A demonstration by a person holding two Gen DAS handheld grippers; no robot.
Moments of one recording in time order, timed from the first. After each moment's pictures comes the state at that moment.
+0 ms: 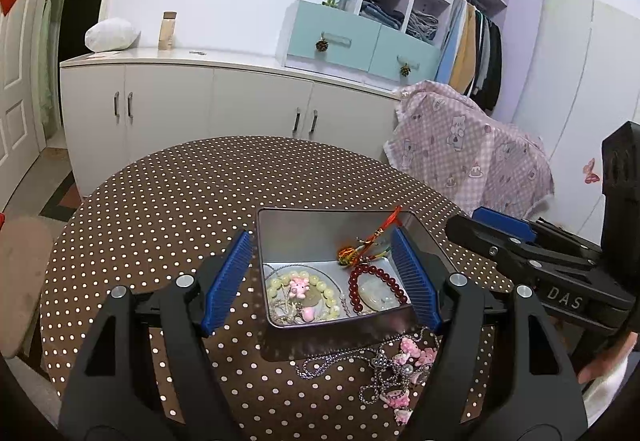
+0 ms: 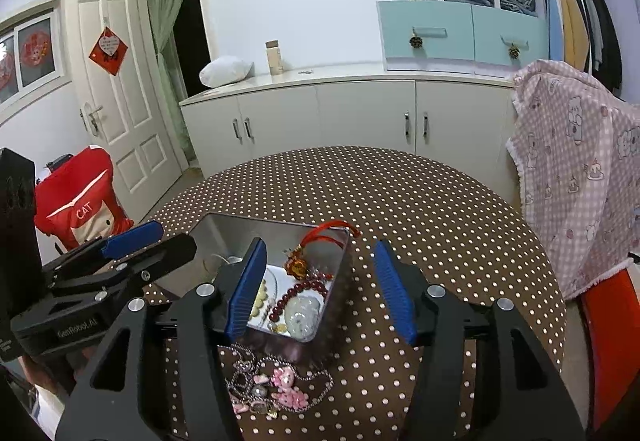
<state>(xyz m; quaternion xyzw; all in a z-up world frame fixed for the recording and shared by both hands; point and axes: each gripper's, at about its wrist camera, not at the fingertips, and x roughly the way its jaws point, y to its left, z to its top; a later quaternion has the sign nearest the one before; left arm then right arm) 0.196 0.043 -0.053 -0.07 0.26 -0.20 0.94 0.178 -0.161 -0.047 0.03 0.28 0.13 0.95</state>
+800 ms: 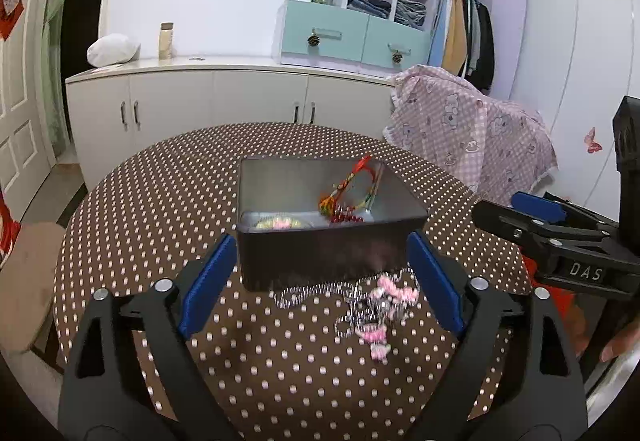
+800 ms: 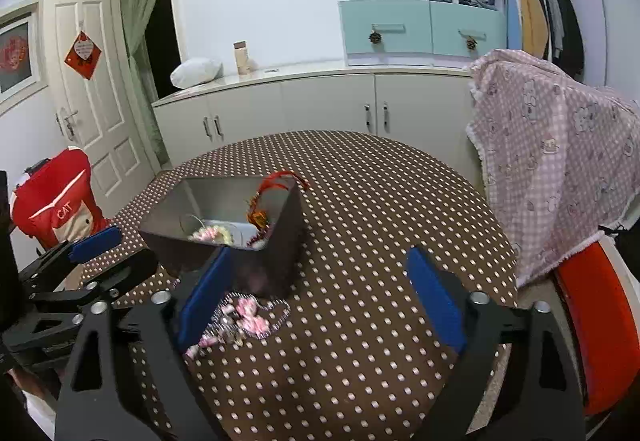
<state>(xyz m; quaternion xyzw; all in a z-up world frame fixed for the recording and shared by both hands) 0.133 0.027 -0.070 -0.03 0.25 -0.18 0.95 0.127 -0.191 -0.063 0.03 0.28 0.07 0.96</state>
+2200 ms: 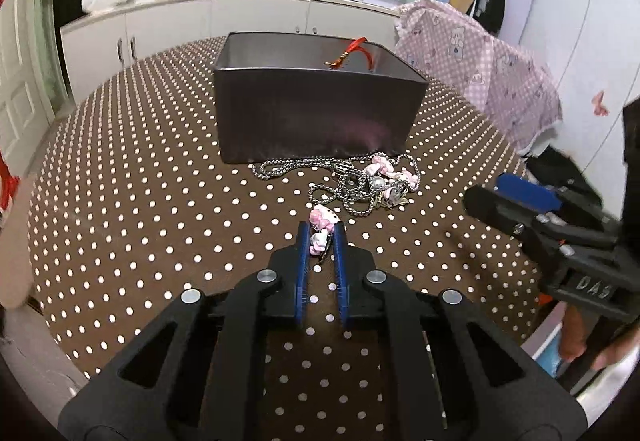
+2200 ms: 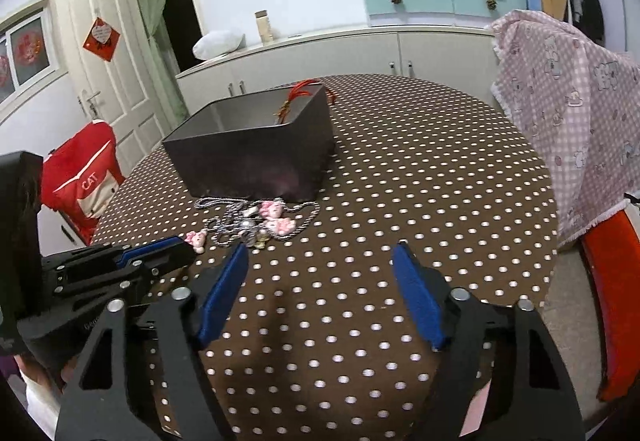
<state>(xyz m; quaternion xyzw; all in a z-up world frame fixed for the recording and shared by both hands) 0.114 0.025 -0.118 -0.02 0.37 -0.19 0.91 0.096 -0.177 -0.111 0.06 0.33 0.14 0.93</state>
